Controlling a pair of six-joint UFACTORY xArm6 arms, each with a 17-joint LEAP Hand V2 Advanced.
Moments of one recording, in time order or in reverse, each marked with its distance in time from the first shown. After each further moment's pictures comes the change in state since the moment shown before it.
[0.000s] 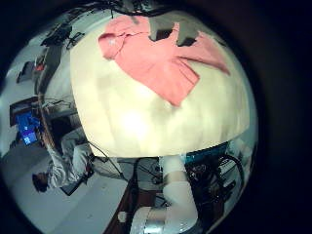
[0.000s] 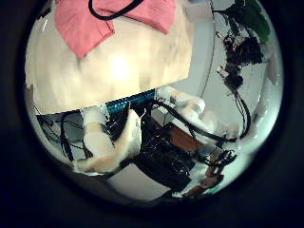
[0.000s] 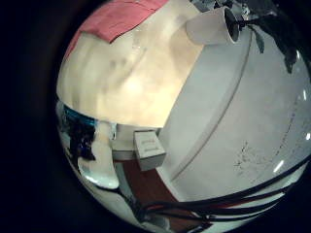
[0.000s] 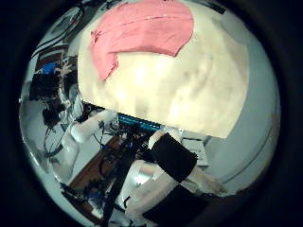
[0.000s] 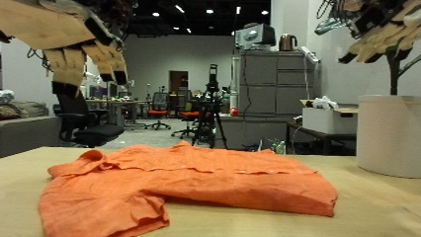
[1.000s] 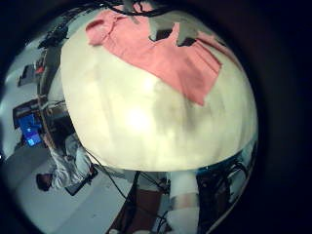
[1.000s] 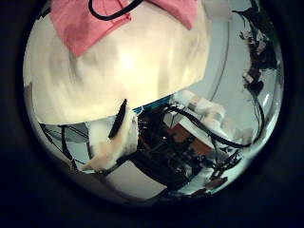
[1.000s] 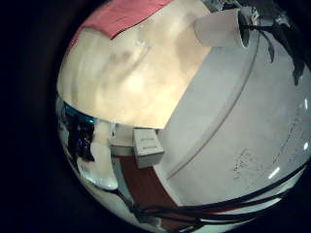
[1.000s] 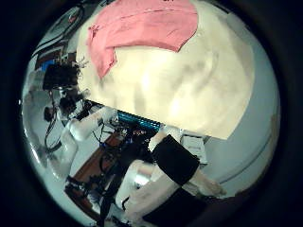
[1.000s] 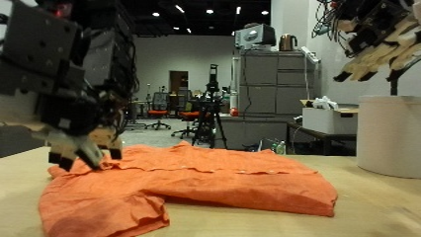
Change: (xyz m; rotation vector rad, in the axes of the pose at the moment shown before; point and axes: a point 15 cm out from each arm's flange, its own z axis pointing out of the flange) left arm -0.030 -0.054 0.115 -0.031 -0.173 0.005; right arm -0.004 -0.017 0.024 -0.069 -0.021 -0.040
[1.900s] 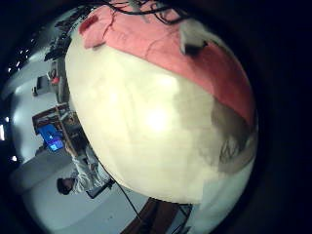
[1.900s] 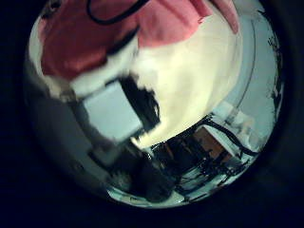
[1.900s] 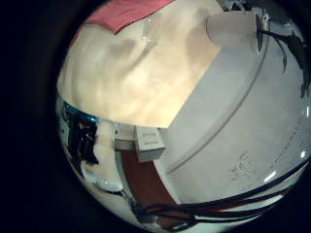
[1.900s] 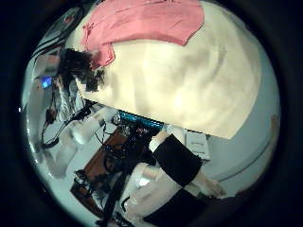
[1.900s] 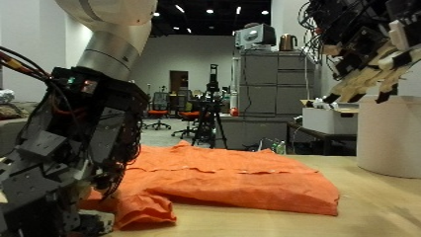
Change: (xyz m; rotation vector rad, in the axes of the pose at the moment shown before) left arm -0.033 -0.054 0.044 -0.021 -0.256 0.022; right arm -0.012 -0.033 0.021 -0.065 -0.026 -0.025
